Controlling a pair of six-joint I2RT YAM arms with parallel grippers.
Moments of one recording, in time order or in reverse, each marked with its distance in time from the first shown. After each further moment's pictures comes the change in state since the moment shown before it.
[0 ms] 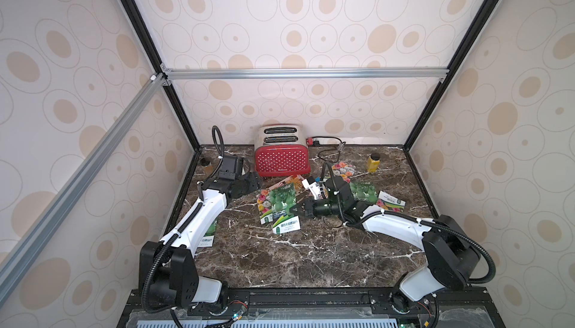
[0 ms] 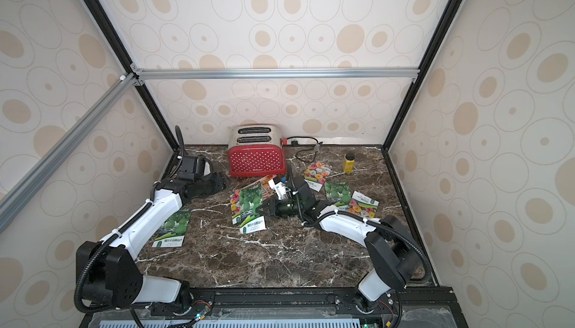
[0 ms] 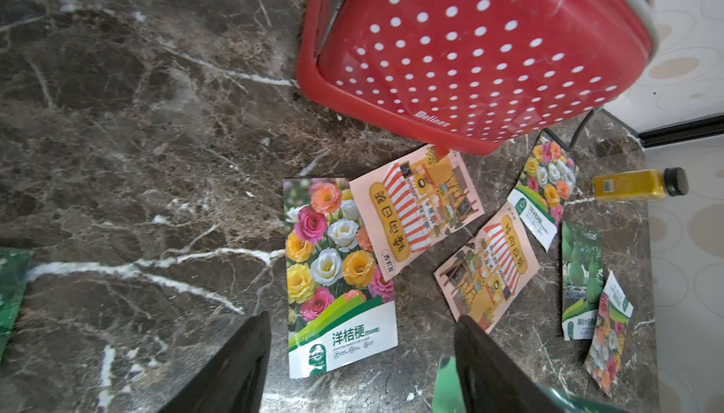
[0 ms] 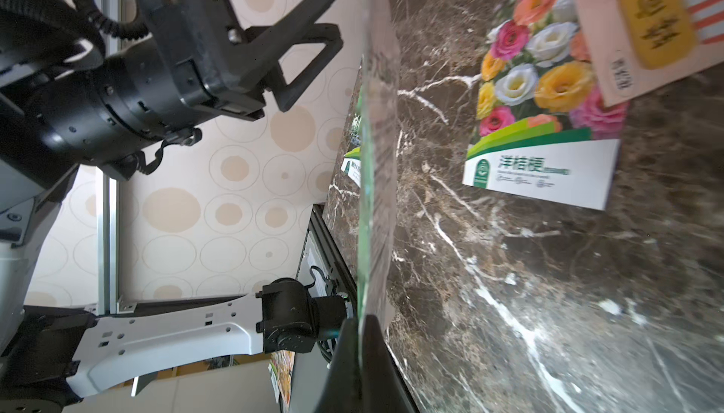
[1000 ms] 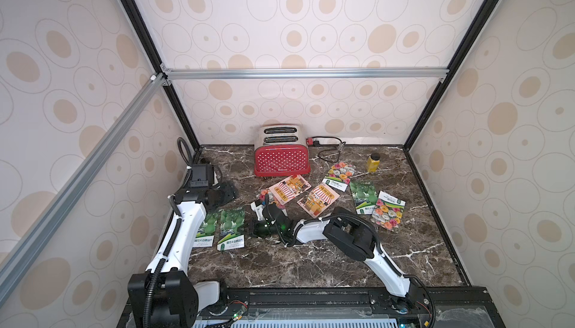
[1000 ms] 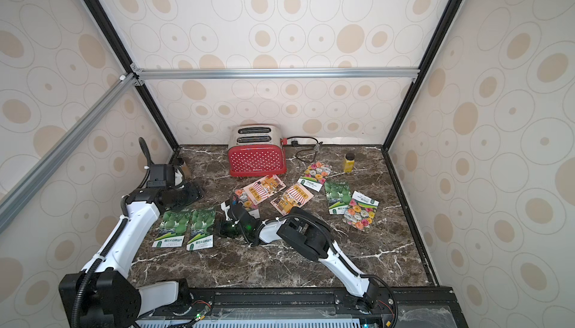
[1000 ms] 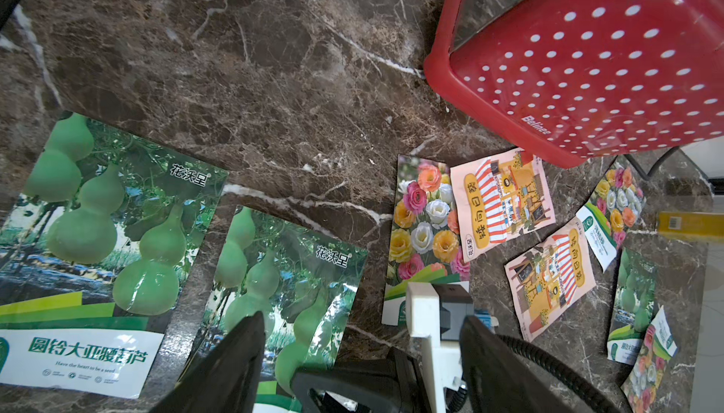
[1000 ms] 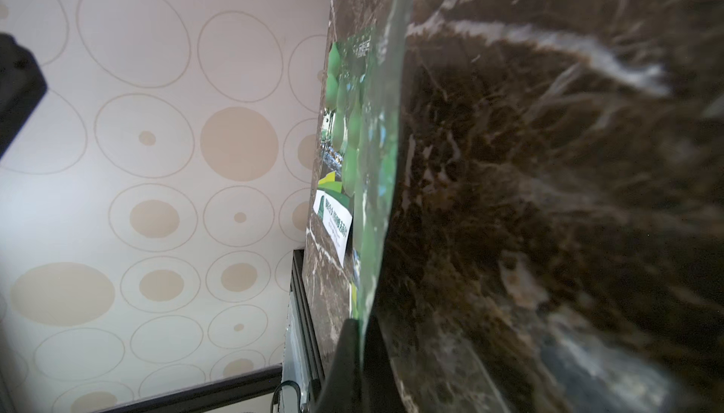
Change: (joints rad) left arm 0.251 -0.154 -0.070 -0.181 0.048 0.092; right arm 0.322 0.788 0.478 0.413 0.288 0.314
